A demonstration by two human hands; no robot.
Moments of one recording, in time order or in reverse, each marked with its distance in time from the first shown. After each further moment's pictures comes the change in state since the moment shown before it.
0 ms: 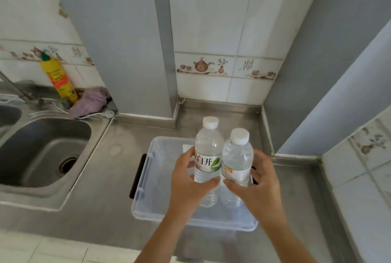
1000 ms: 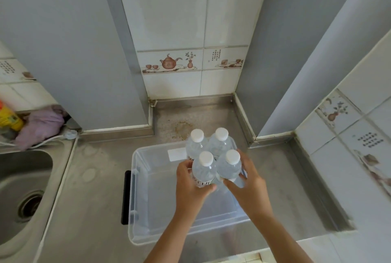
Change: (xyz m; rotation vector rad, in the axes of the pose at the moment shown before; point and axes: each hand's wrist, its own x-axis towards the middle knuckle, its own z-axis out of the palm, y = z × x) left_hand 0.027 -0.064 0.015 0.135 -0.243 -0.048; right_hand -0.011 0.038 0.025 -0.319 0.143 0.065
